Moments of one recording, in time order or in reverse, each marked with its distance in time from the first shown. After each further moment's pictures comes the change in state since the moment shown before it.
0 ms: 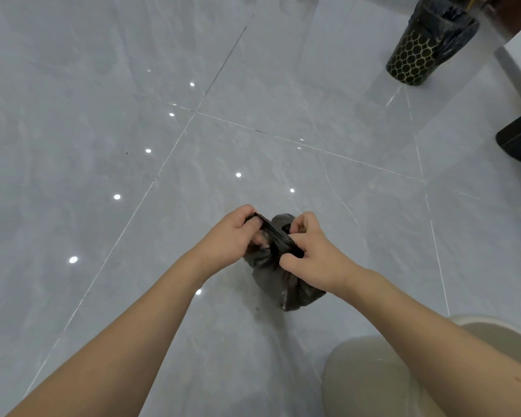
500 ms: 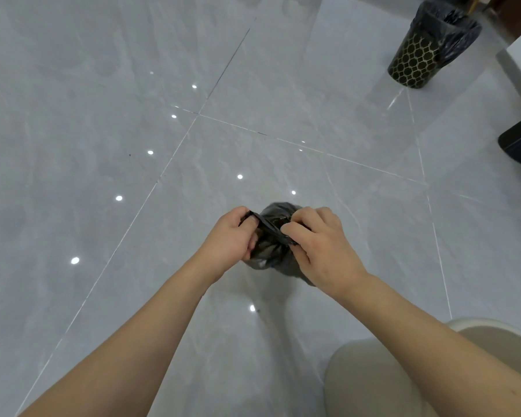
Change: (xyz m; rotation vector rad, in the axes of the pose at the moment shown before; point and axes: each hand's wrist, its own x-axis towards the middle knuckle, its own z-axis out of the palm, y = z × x) left_hand 0.000 -0.003 0.004 -0.154 0.101 -0.019; right_hand 0.001 0.005 -0.002 -0.663 0.432 -0.473
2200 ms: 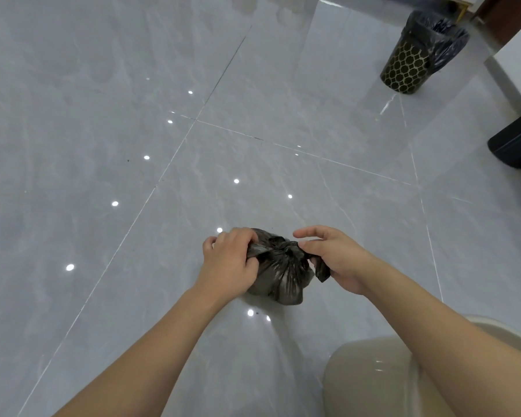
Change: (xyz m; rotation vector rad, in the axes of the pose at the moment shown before) left_hand -0.014 -0.044 0.008 0.780 0.145 0.342; right_hand 0.004 0.010 -0.022 1.046 -0.376 1.043
